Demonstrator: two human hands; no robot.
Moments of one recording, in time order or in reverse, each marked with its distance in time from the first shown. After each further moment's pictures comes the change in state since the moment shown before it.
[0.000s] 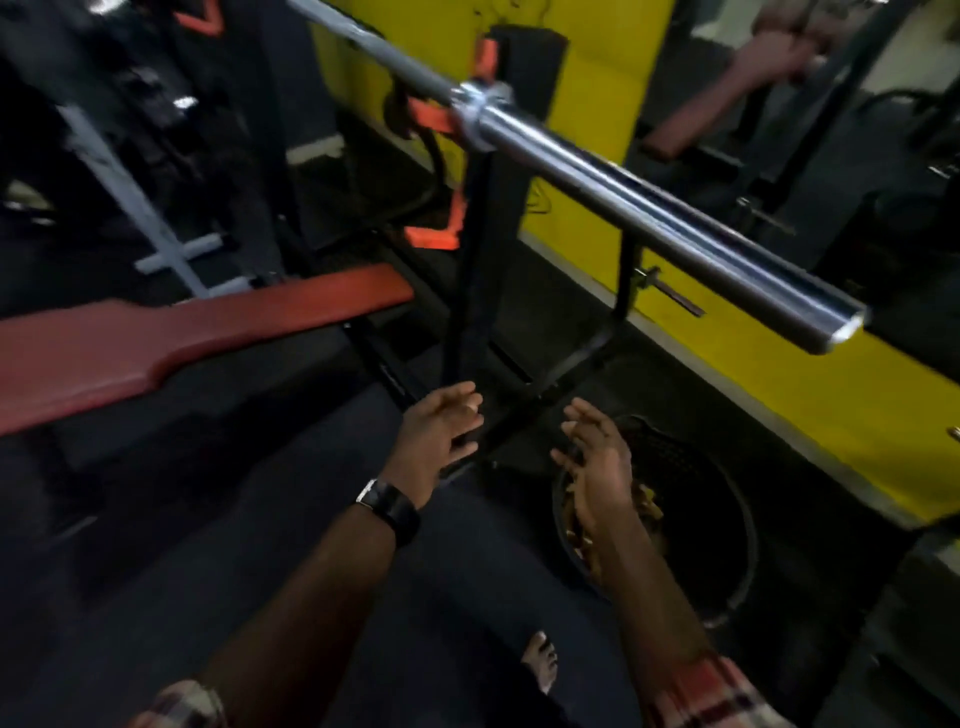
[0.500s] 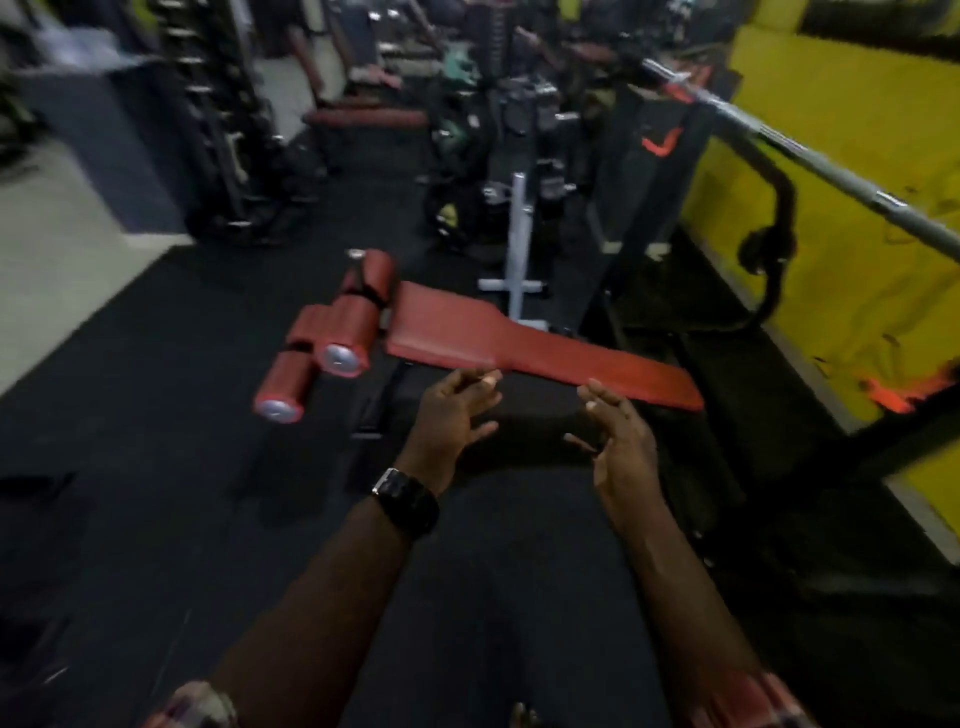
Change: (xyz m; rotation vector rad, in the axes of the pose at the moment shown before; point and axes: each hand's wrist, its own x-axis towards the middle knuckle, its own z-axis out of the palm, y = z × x) left_hand -0.213 0.061 -0.377 -0.307 0.546 0.381; right_hand -0.236 0.108 0.361 -0.137 -0.783 -0.013
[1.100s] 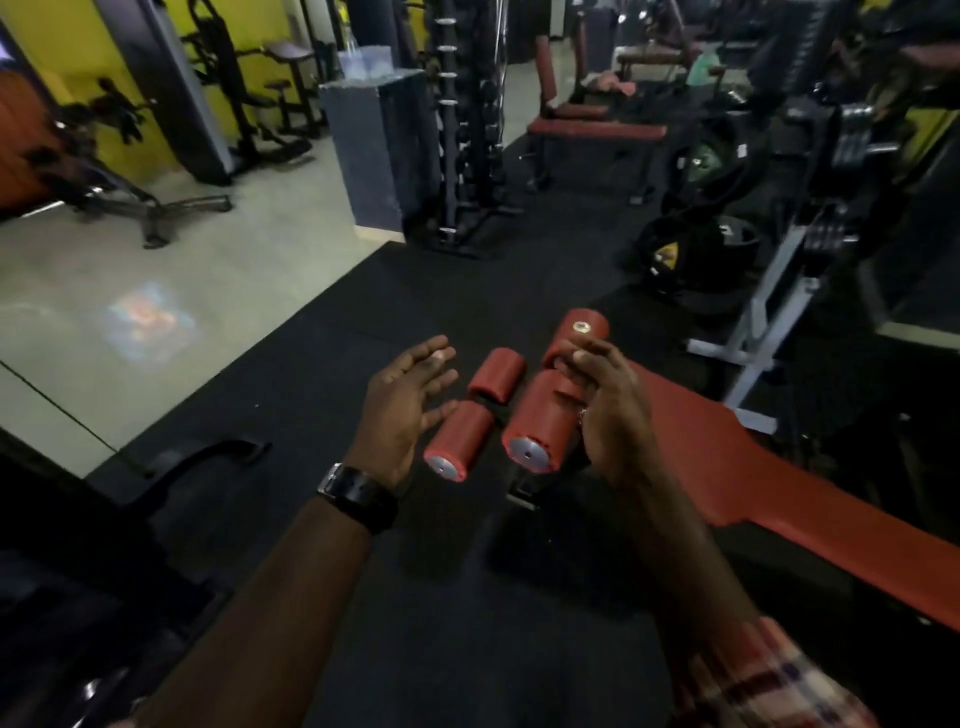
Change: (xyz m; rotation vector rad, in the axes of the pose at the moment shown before) left_hand 0.200 0.180 -0.329 -0.068 0.534 0.244; right_hand 0.213 0.079 0.439 0.002 -0.512 0.128
